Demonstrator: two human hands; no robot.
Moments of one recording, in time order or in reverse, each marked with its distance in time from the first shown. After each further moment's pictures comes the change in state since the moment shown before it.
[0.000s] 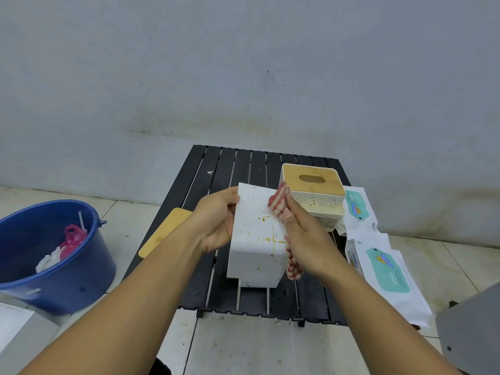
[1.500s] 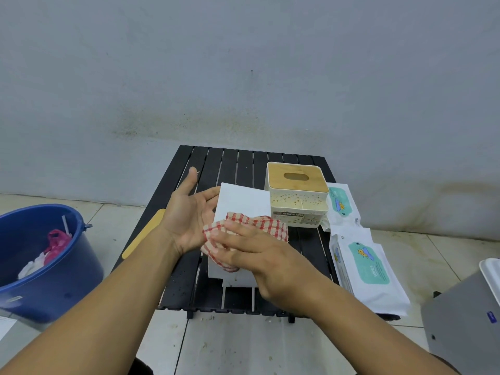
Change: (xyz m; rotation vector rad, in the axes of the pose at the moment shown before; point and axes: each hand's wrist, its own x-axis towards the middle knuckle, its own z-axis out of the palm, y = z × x) left_hand -0.004 0.003 -0.012 -0.145 -0.172 0.000; right_hand -0.017 0.022 0.014 -0.564 -0.228 -0.868
